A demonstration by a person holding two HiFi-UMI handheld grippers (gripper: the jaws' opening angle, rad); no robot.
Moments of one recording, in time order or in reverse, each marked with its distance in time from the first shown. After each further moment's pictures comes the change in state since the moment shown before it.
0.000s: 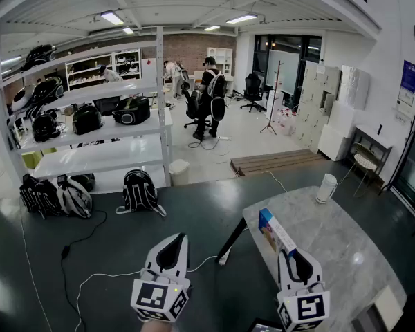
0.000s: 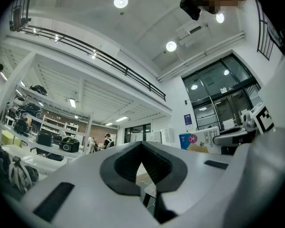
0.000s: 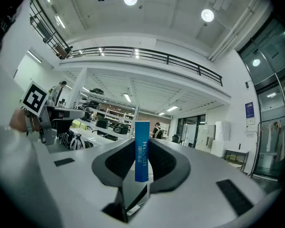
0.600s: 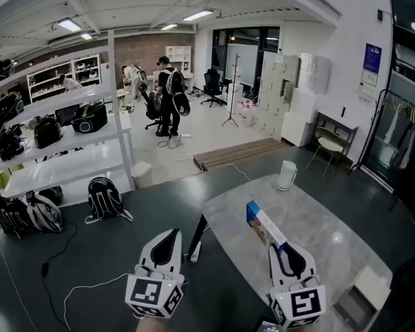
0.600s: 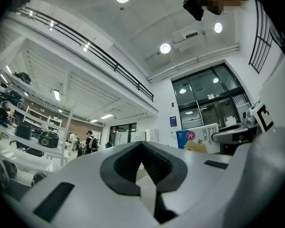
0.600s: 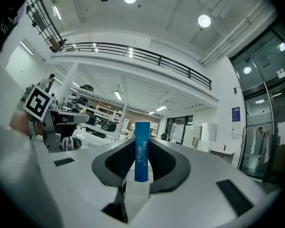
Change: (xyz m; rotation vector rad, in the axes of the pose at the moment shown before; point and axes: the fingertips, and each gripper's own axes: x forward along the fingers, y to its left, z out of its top) left arm 0.054 -0.096 -0.009 -0.034 0.010 -0.167; right arm -0.046 -0.076 -0.004 -0.002 0.020 -0.126
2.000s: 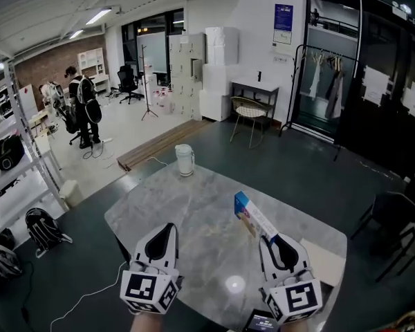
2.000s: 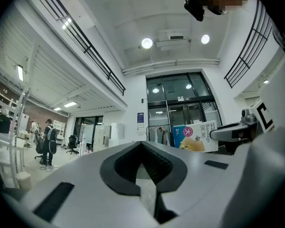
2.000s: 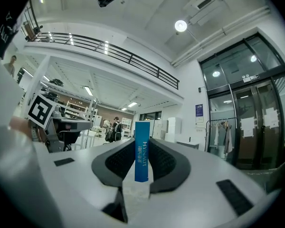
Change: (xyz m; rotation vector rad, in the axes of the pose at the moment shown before) left arm 0.129 -0.287 -0.048 -0.037 0.059 -0.395; right arm -0.144 -0.233 -0.069 0.064 0.051 -0.331
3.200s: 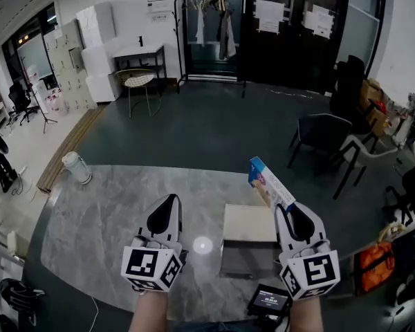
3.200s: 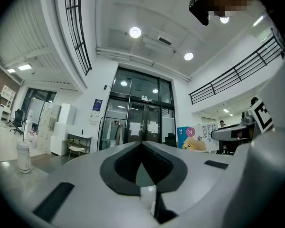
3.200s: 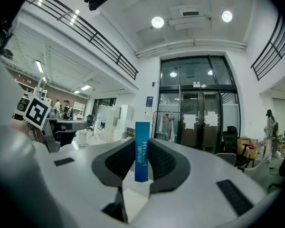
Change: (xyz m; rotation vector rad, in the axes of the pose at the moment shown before) left arm 0.152 -0.232 -0.060 -0.139 0.063 -0.565; right arm -0.143 -0.196 -0.056 0.026 0.167 -0.591
